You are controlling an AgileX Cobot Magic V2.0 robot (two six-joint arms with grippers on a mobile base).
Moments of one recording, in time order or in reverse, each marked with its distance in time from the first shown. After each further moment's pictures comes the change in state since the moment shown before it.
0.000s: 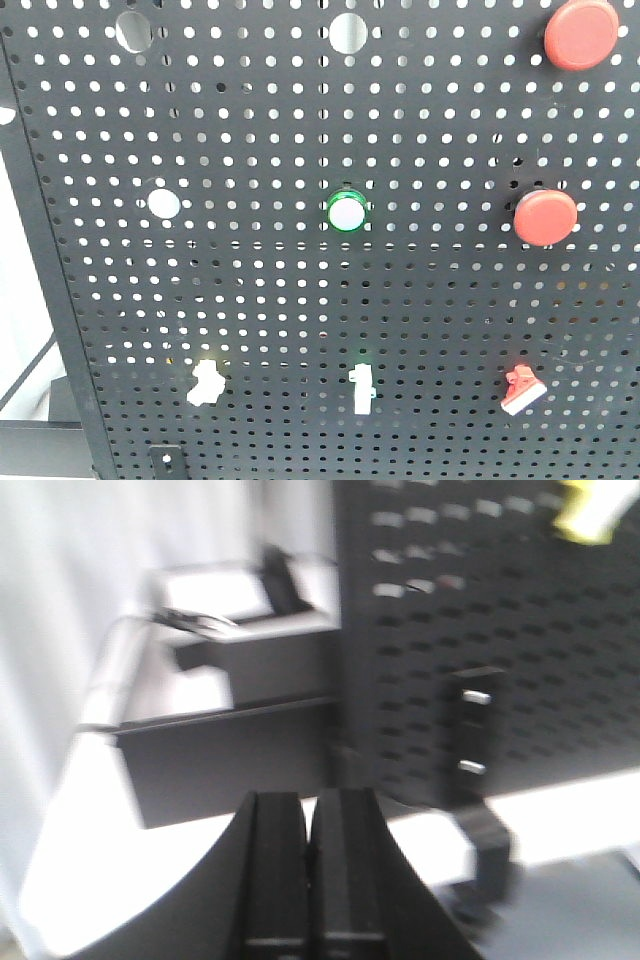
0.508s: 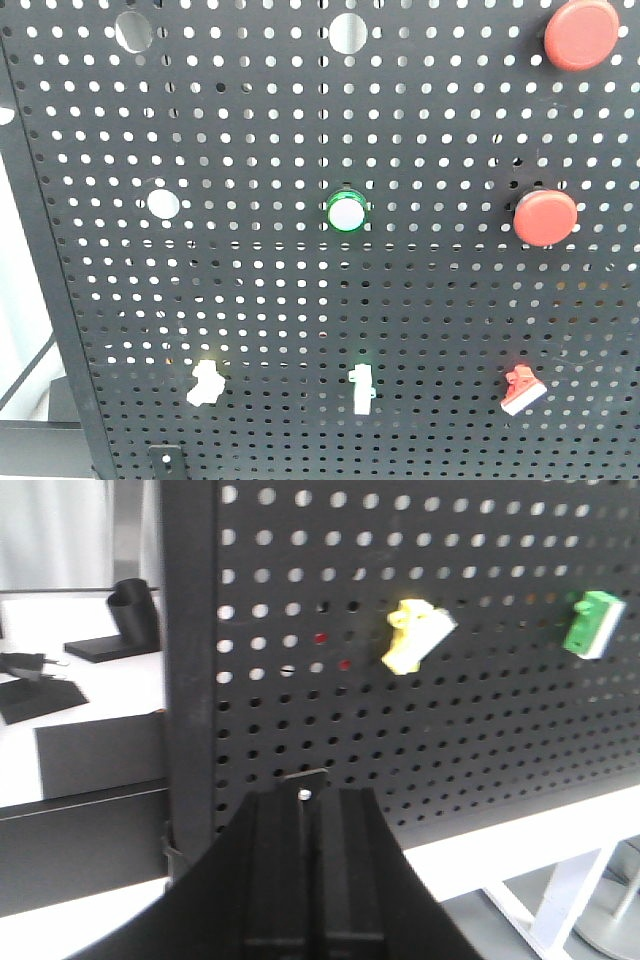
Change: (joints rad) left arm -0.179 0.269 -0.305 -0.822 0.153 0.665; right arm 0.000 0.000 0.000 0.000 0.000 -0.001
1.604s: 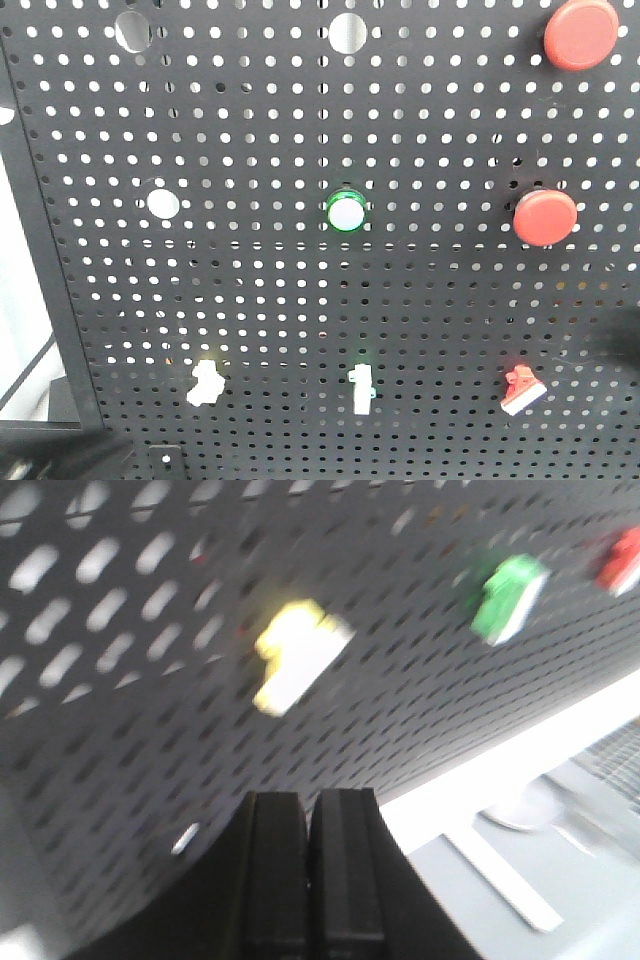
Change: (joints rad) left arm 0.009 0.319 -0.220 0.011 0.186 0.015; right arm 0.000 0.312 -0.370 0.195 0.230 -0.183
